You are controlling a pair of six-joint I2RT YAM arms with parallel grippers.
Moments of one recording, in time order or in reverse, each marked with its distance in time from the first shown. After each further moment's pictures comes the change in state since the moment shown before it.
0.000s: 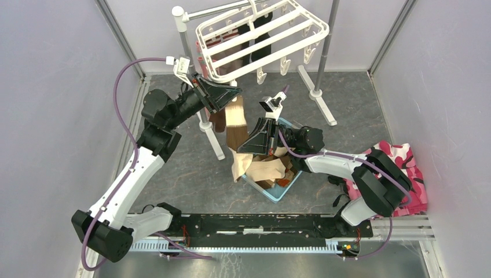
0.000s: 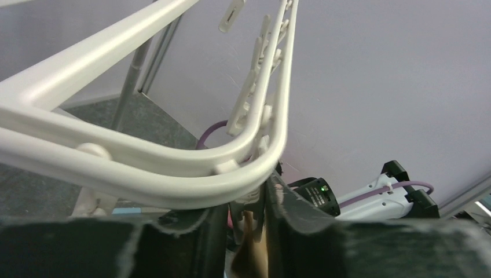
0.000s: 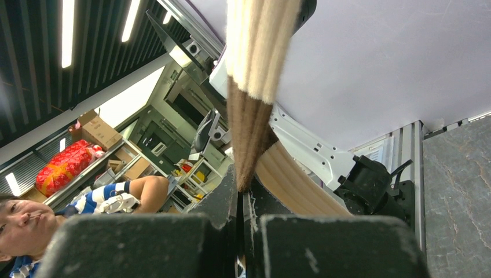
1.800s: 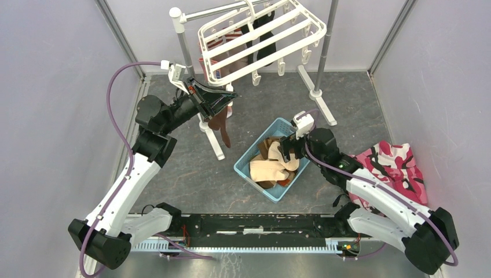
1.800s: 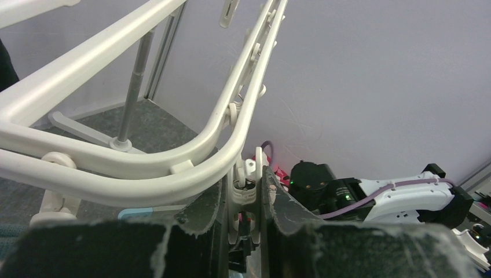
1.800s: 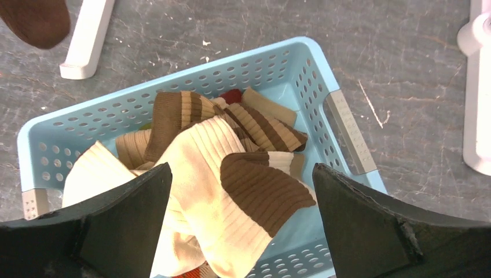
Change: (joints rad) left arm 0.010 -0.065 -0.037 -0.004 0.050 0.072; right arm -0.121 -0.547 -0.130 -1.592 0.941 -1.416
